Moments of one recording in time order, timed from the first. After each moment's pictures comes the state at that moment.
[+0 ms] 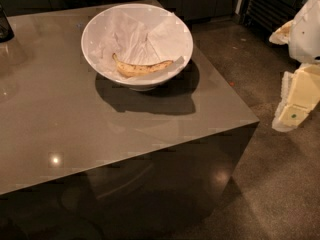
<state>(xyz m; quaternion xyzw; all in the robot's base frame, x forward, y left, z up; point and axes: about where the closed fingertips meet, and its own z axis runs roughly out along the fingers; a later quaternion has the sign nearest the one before) 0.438 -0.217 0.976 -0.60 0.78 -0.03 0.16</state>
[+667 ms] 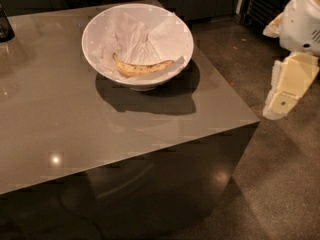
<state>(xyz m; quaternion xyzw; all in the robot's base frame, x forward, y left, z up) 0.456 -0.211 0.982 -0.60 0.79 -0.03 0.16</state>
